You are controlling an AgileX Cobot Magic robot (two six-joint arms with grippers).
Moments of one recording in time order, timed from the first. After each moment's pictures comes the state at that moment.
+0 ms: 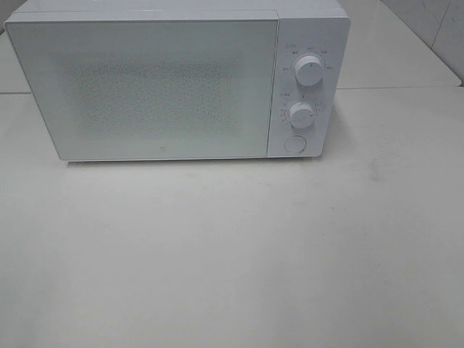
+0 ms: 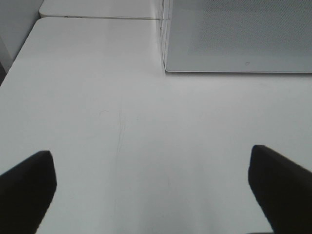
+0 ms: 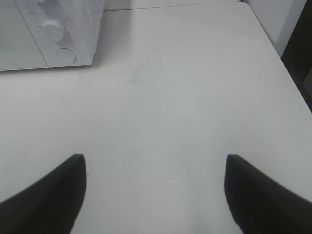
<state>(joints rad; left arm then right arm) -0.08 0.00 -0.50 -0.01 1.05 -0.05 0.07 0.00 -0.51 -0.10 1.04 0.22</state>
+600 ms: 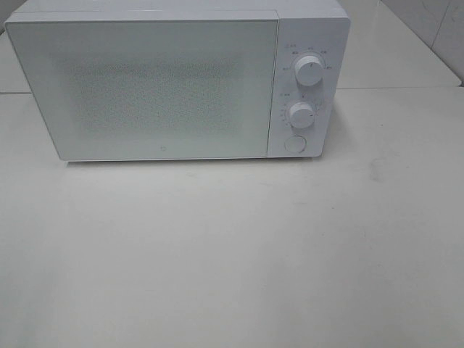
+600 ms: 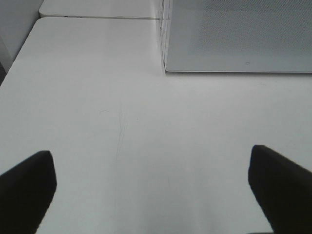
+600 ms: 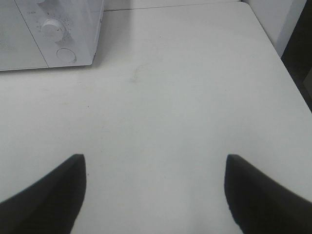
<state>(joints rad) -0.08 0.00 -0.50 -0.01 1.05 -0.05 0.07 0.00 -0.51 -0.10 1.04 0.22</state>
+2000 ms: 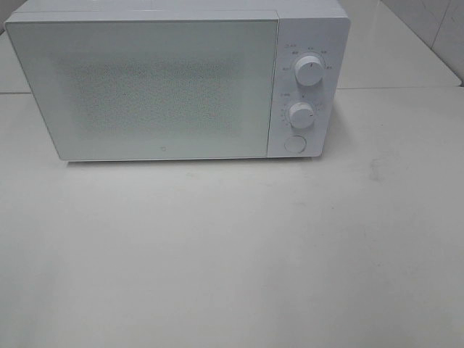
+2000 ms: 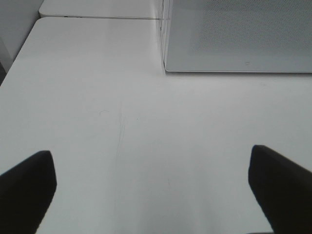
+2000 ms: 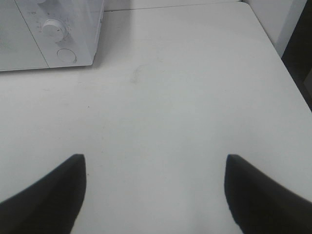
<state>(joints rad) -0.08 0.00 -0.50 -0.01 1.05 -0.05 0.07 0.00 -0.51 -0.10 1.04 0.22</state>
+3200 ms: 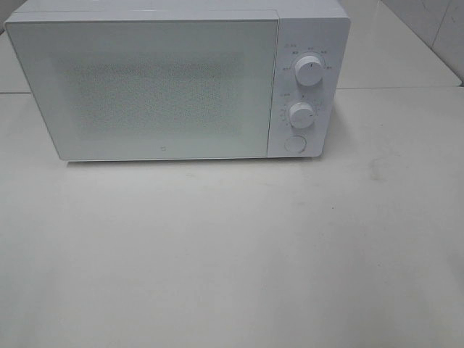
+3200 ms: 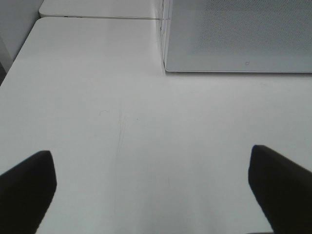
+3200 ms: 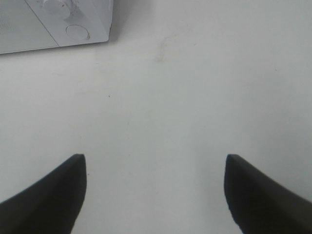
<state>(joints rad) -0.08 0.00 -0.50 -0.01 1.05 -0.05 0.07 0.53 -0.52 0.01 0.76 0.24</state>
